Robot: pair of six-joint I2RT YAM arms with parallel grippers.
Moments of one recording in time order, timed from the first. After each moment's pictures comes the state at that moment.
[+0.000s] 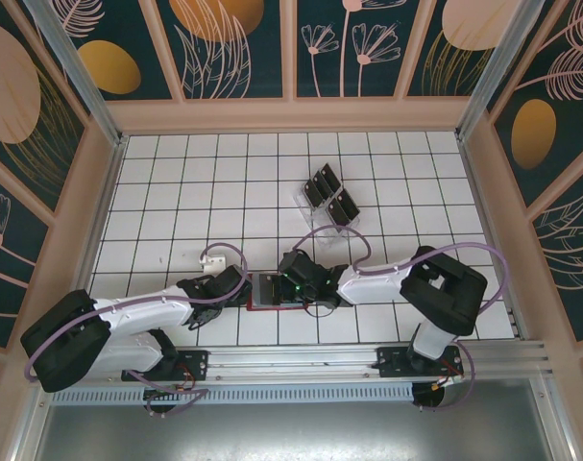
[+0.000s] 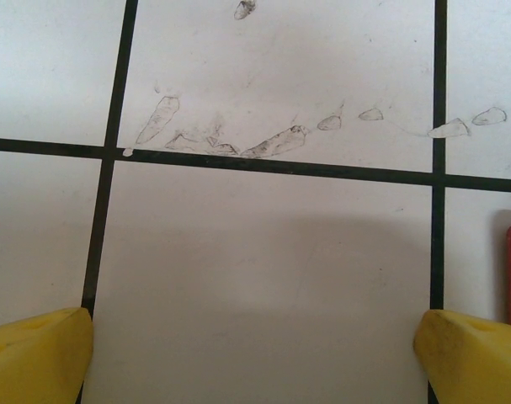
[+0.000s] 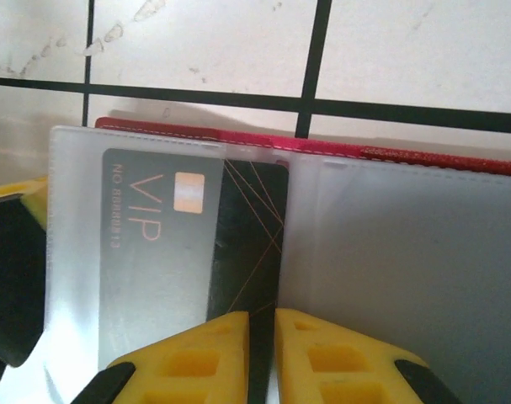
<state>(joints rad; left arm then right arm) -0.90 1.23 0.39 -0.36 -0.46 -0.92 1.10 1.66 0.73 0.04 -0.03 0.96</state>
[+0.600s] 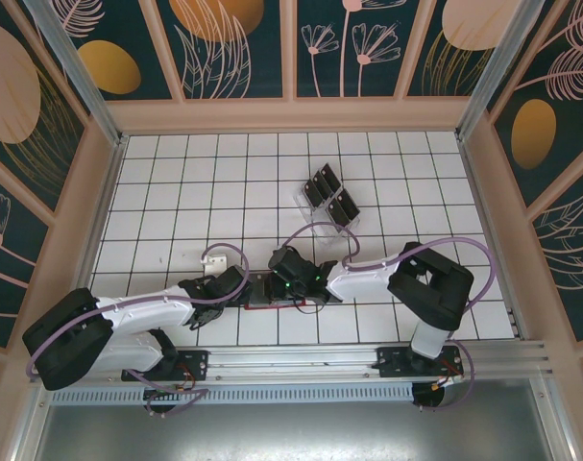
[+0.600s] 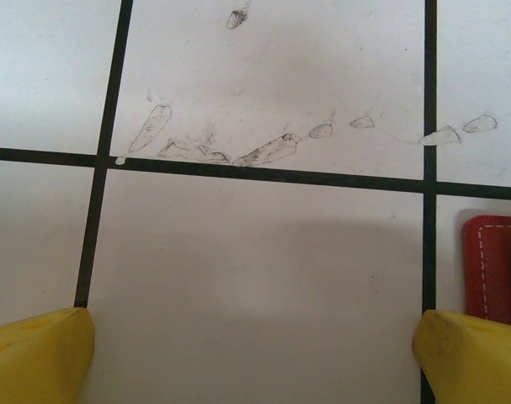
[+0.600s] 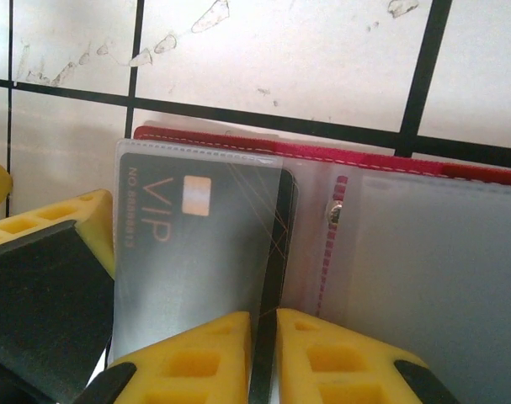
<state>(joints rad) -0.90 1.24 0.39 -0.34 -0.48 -0.92 1.11 1.73 0.82 0.02 -0.05 0.96</state>
